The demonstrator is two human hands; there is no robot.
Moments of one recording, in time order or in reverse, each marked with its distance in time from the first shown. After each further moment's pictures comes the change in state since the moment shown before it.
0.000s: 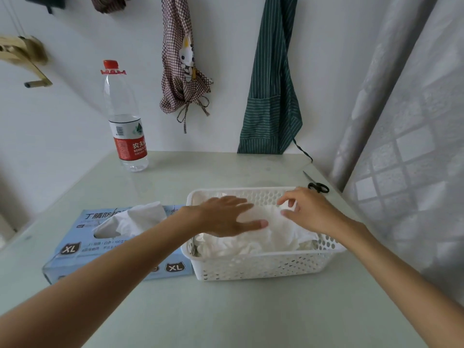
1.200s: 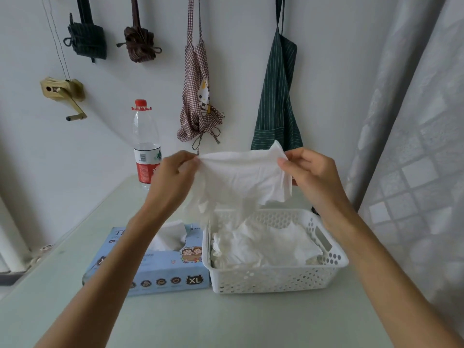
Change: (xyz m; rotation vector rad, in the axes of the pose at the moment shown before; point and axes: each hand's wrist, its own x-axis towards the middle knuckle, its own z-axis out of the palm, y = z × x) left_hand -0.101 -0.034 -0.081 -0.761 1.087 -0.196; right_hand -0.044 -0.120 -0.079 0.875 0.497 -0.103
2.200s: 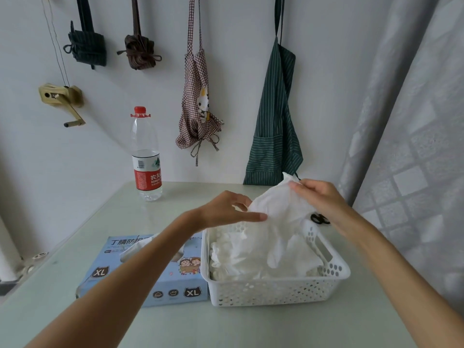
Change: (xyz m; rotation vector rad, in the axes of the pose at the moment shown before) left_hand 0.008 -0.014 0.073 -0.049 -0.823 -0.007; right_hand 0.032 0.061 -0.030 -0.123 -0.175 0.188
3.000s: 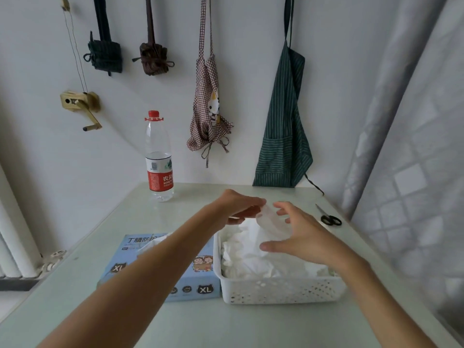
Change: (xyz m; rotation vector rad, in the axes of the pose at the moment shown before) left_hand -0.005 0.027 0.000 -0.349 0.242 -0.475; right_hand -0.051 -0.016 0.052 -0.531 -0.295 0.040
